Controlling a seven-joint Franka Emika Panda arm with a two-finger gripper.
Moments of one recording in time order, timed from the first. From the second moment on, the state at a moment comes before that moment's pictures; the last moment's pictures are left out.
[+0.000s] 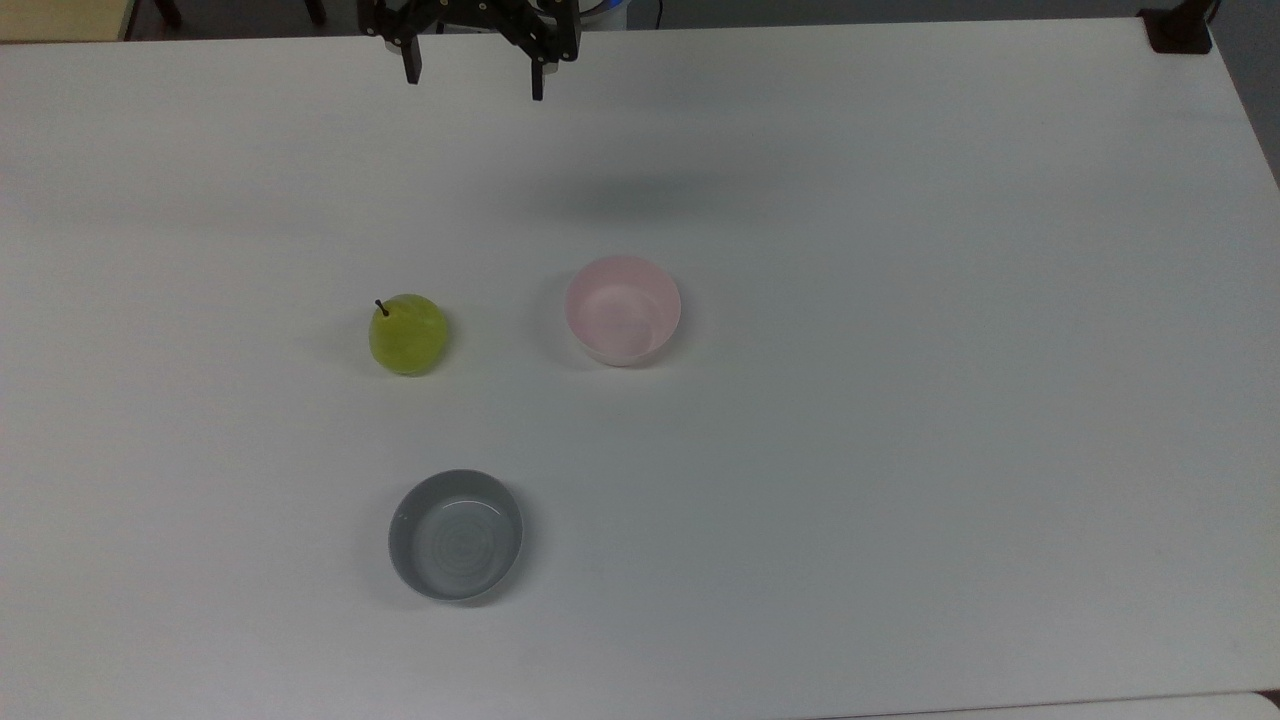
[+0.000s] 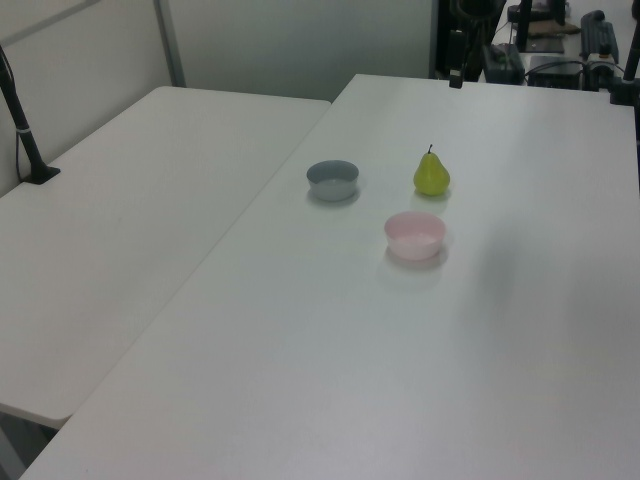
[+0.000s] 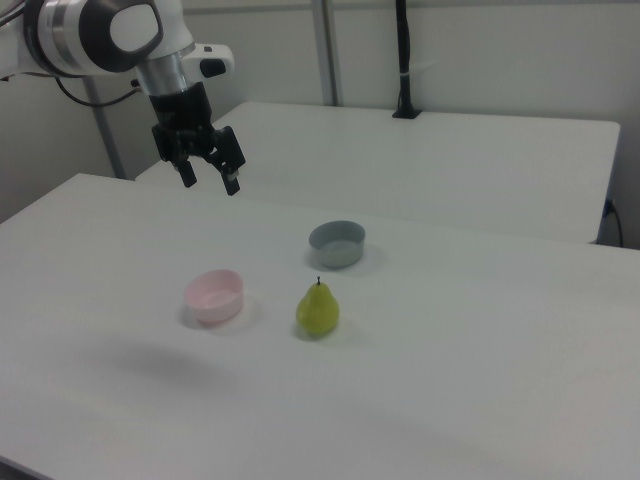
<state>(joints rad) 0.03 0.03 -0.01 -1.62 -0.08 1.72 0.09</state>
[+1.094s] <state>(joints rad) 0.02 0.03 -0.01 -1.62 -0.08 1.72 0.02</state>
